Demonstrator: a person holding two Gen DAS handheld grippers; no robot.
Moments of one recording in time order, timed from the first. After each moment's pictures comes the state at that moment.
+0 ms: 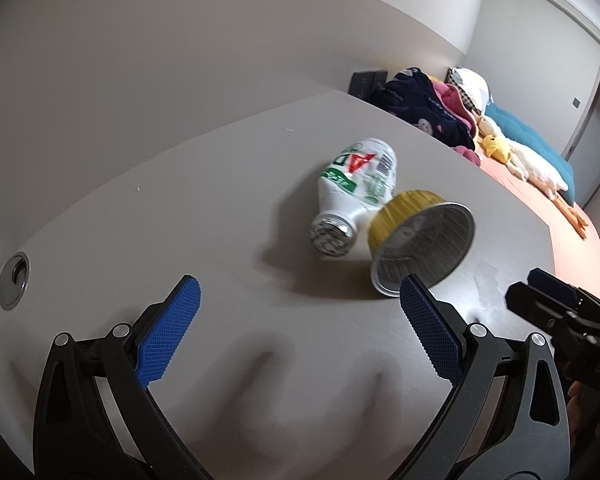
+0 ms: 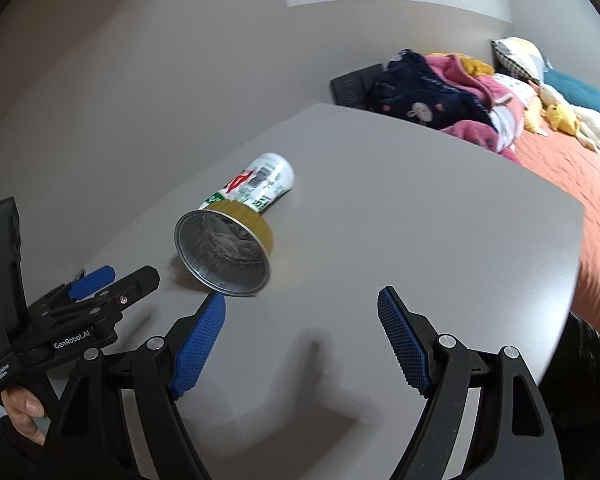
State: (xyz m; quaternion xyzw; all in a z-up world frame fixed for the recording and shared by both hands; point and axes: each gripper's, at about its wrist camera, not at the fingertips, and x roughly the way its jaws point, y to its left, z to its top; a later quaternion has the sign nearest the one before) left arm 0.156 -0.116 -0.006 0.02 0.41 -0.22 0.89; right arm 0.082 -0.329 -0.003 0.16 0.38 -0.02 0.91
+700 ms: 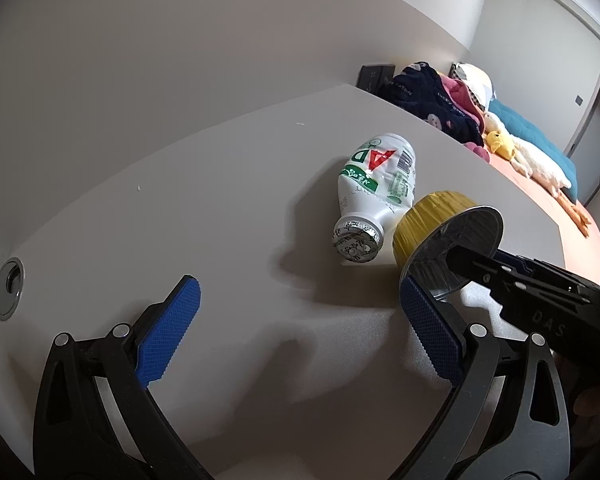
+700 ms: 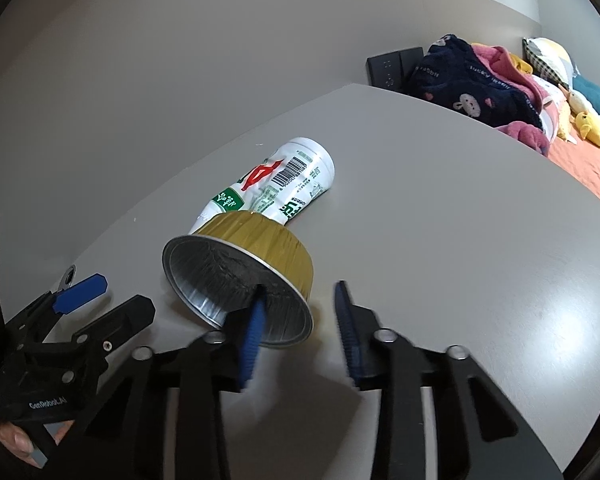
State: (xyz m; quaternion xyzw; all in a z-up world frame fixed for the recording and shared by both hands) left arm 0.170 -0.111 -0.015 0.02 0.42 -0.21 0.88; right arm 0.142 -0.308 -0.025 0.14 0.40 0.01 0.90
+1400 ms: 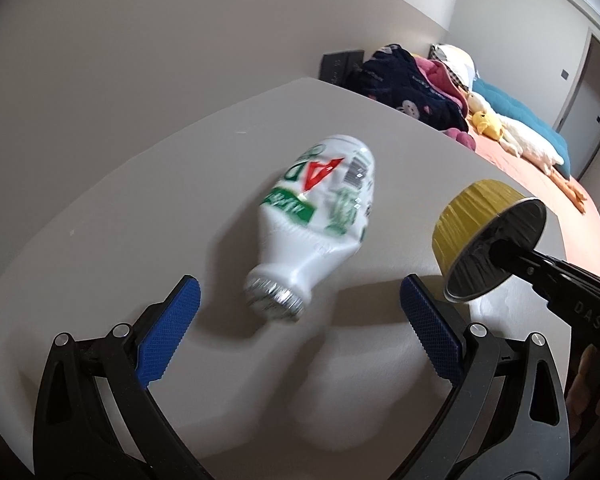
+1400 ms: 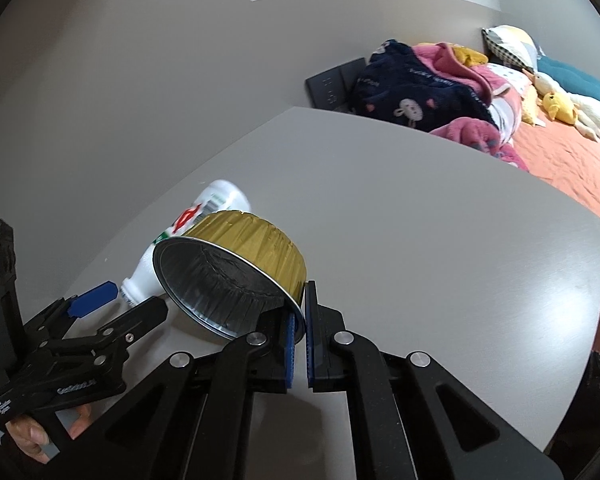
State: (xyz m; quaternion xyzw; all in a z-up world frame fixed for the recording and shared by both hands) left arm 0.195 -0.180 -0.022 0.06 0.42 -0.25 0.87; right arm 0.127 -0.376 -0.016 0.18 0.37 -0.04 0.91
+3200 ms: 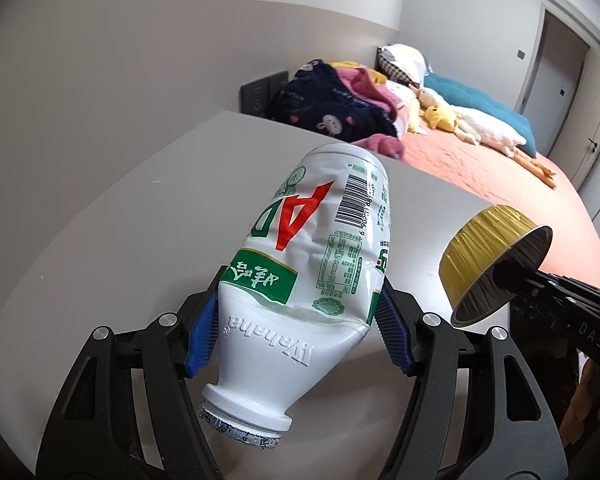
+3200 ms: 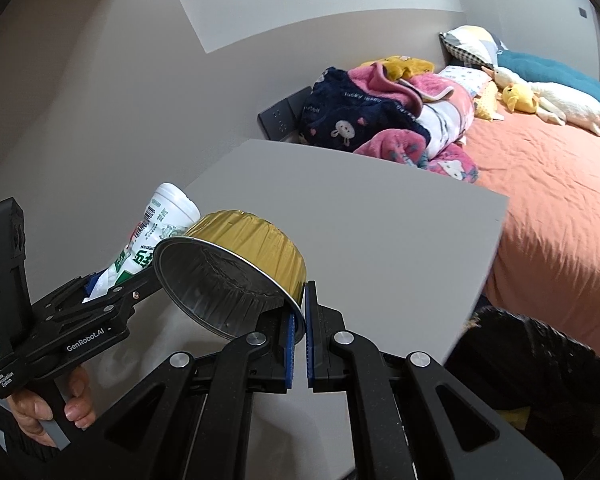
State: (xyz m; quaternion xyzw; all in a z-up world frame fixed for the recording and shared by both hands) left arm 0.137 -0.249 0.023 0.09 0.38 -0.31 0.87; right arm 0.038 -0.431 0.015 0.21 0.34 -0.08 0.91
